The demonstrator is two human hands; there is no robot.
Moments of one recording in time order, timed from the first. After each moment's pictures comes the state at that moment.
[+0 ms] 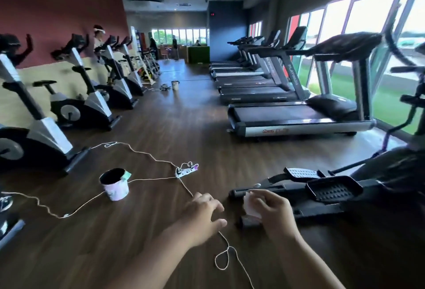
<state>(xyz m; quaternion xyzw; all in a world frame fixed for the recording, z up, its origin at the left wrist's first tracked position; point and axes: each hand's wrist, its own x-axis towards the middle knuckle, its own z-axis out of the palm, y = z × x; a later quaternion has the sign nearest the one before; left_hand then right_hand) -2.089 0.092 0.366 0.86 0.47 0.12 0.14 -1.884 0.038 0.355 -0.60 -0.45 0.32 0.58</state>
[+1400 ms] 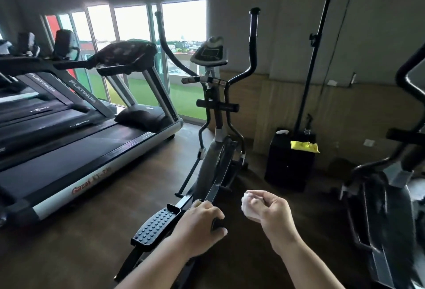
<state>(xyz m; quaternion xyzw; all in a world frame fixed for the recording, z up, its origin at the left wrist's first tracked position) -1.421 0.447 0.374 0.98 -0.02 0.05 0.20 -1.362 0.243 0.396 -0.69 -0.09 0.04 0.72</state>
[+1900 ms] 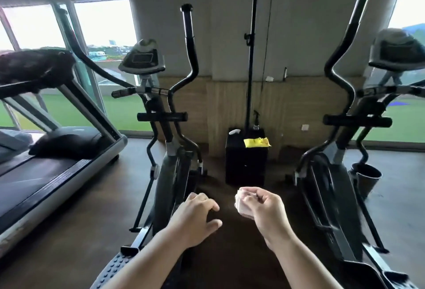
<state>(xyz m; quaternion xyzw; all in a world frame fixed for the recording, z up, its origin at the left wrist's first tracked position) -1.224 0.429 0.388 0.97 -0.18 0.03 0.18 -1.239 0.217 0.397 -0.71 -0.02 -0.05 0.71</state>
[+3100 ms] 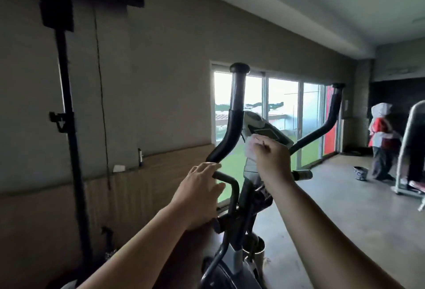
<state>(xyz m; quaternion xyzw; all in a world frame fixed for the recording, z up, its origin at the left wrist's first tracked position) -0.595 -0.041 0.630 0.78 -0.52 0.16 0.32 -0.724 -0.173 0.672 -0.68 0.21 -0.56 0.41</state>
